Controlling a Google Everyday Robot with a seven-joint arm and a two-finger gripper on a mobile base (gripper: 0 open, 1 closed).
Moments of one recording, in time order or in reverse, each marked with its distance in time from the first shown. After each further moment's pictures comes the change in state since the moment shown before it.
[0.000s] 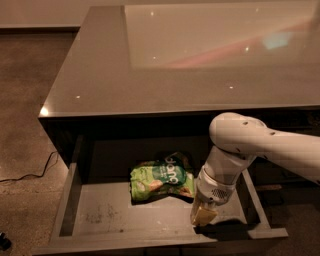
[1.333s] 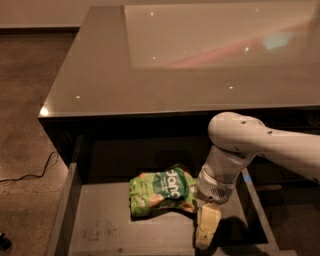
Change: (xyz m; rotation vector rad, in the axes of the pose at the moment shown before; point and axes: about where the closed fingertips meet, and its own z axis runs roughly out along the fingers) arm 0.003 -0.001 0.000 -0.018 0.022 0.038
